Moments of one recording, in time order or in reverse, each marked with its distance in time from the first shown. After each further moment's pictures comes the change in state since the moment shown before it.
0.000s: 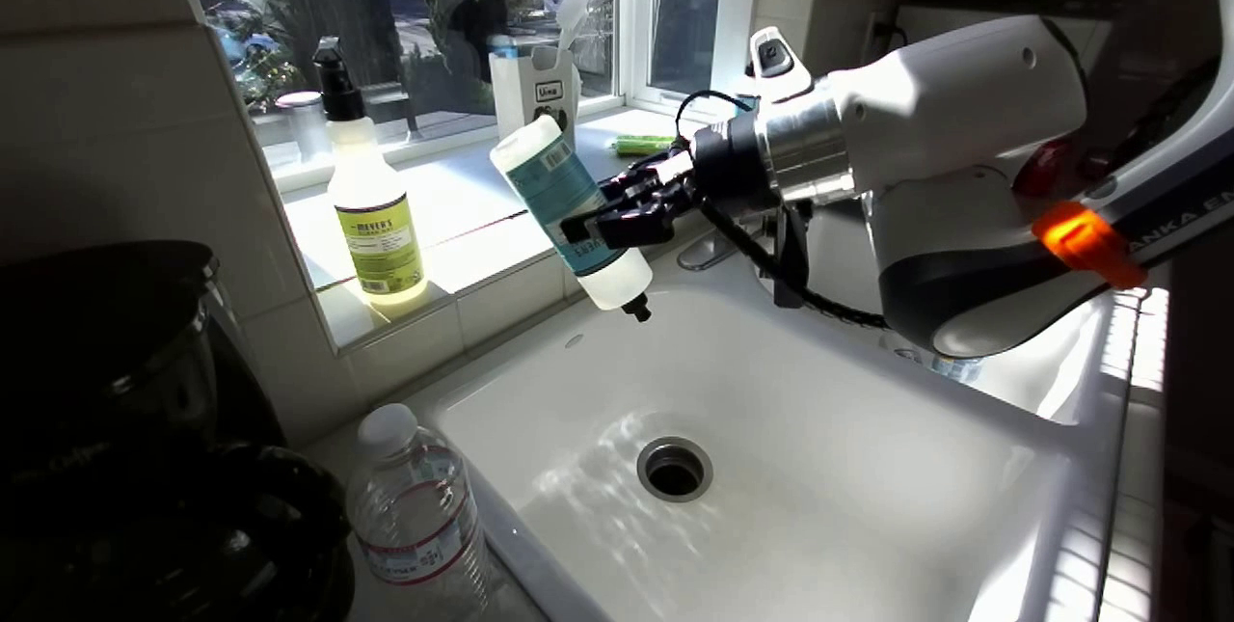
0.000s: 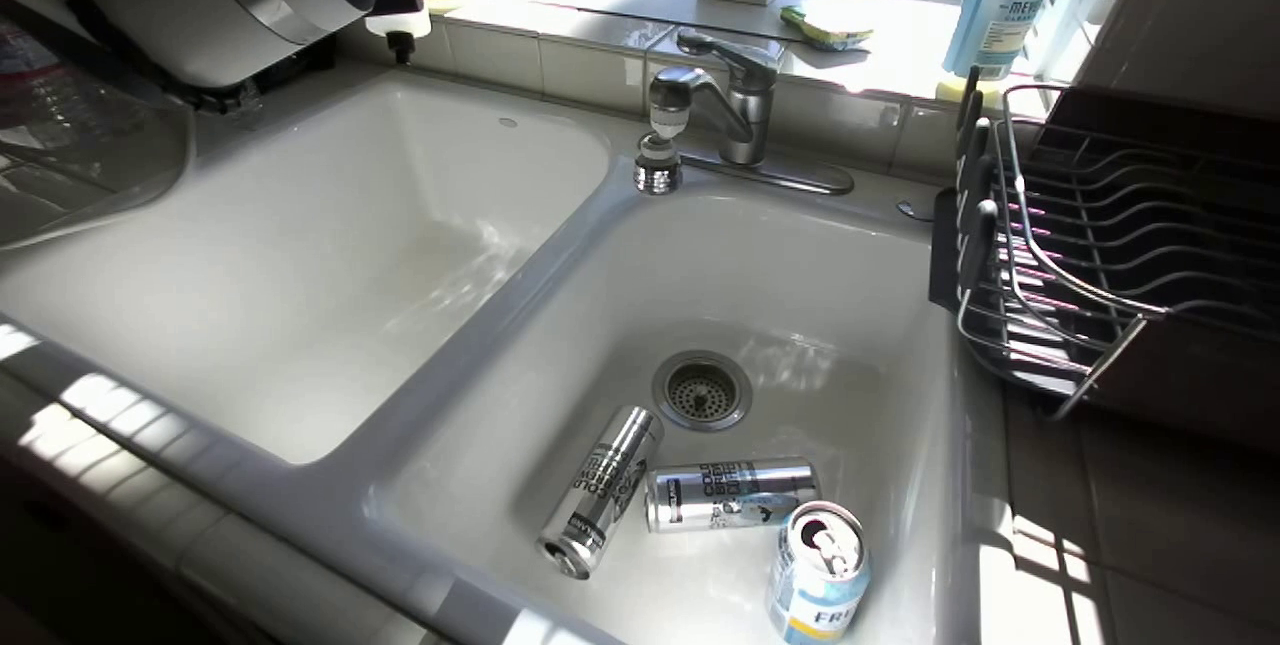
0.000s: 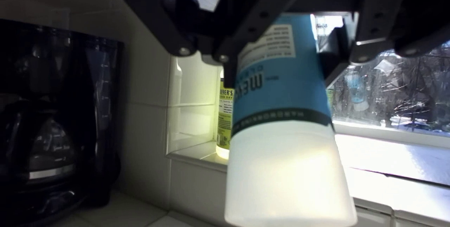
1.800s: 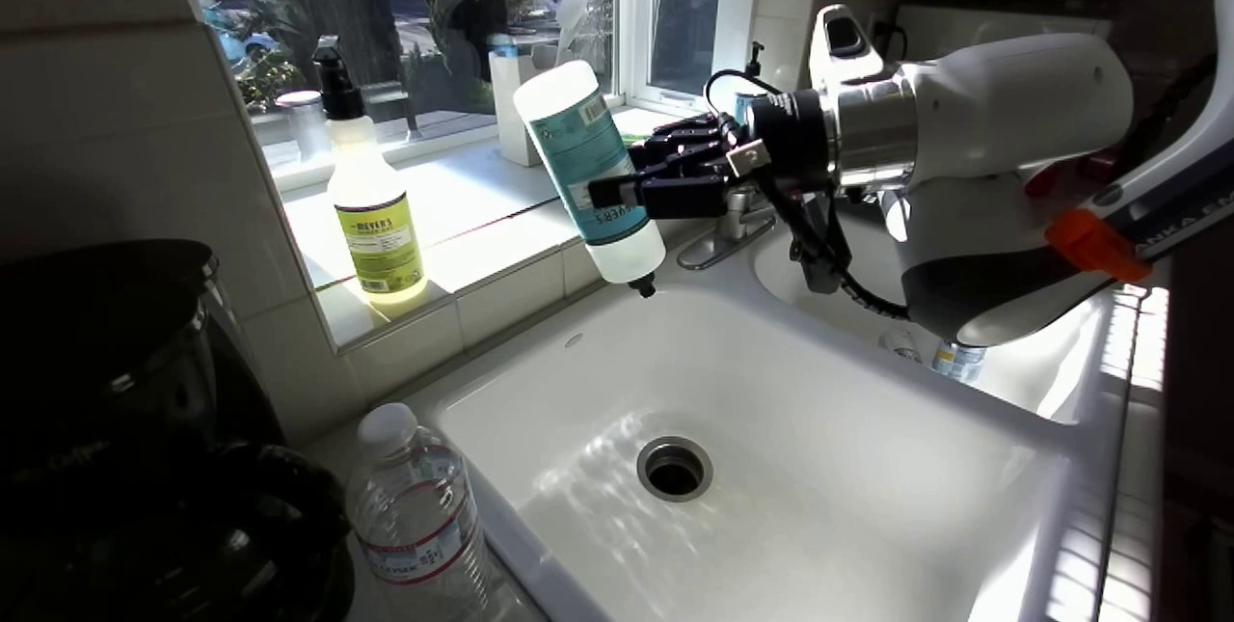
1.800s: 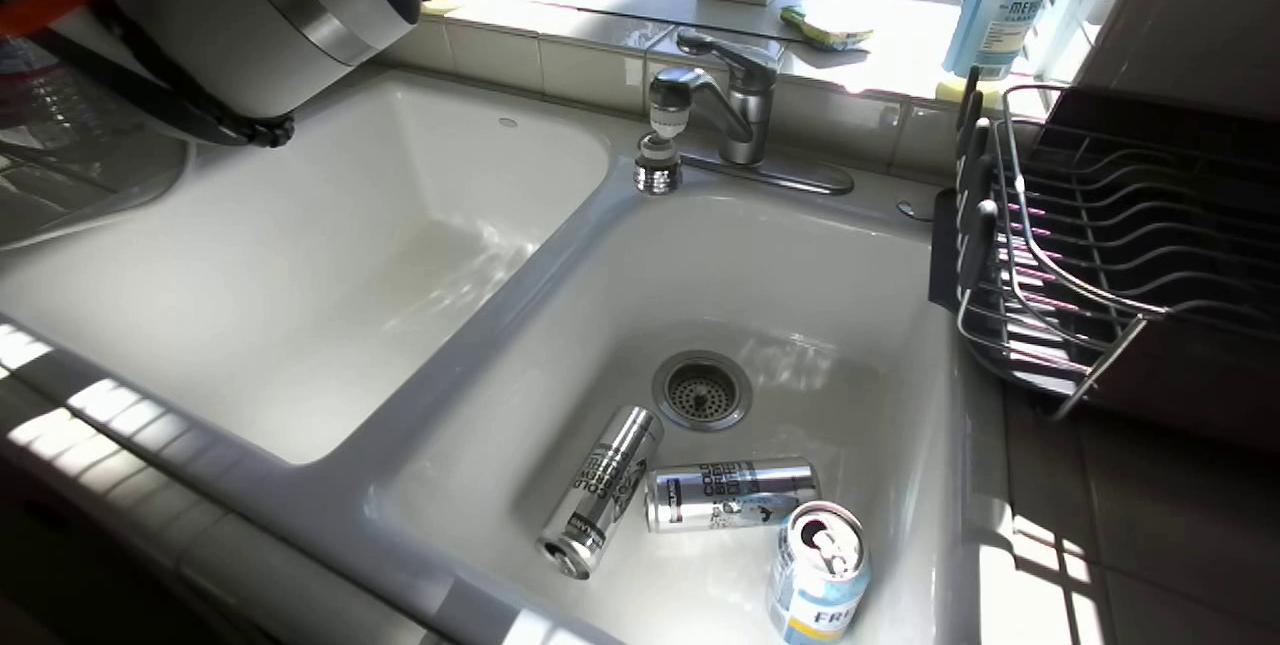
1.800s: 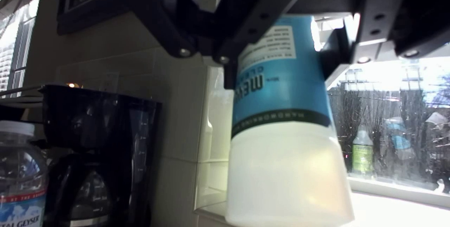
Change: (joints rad) arm -0.076 -0.002 -0.007 -0.026 -0.162 0.274 0.035
